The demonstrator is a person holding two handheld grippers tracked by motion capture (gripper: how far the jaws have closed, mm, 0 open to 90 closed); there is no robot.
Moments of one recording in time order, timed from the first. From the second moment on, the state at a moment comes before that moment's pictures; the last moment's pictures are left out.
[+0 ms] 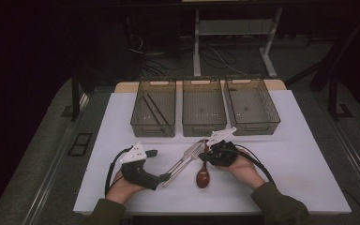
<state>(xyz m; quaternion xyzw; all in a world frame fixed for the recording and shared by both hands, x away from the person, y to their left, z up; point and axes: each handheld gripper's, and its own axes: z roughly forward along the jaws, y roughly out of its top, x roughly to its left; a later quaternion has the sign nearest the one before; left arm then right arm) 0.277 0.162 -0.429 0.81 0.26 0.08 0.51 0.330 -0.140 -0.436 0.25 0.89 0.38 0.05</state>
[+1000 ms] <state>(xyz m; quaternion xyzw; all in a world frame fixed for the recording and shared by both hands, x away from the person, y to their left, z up) 0.277 0.163 -0.429 0.81 0.26 0.08 0.51 0.335 -0.155 -0.441 0.27 0.90 0.32 0.07</state>
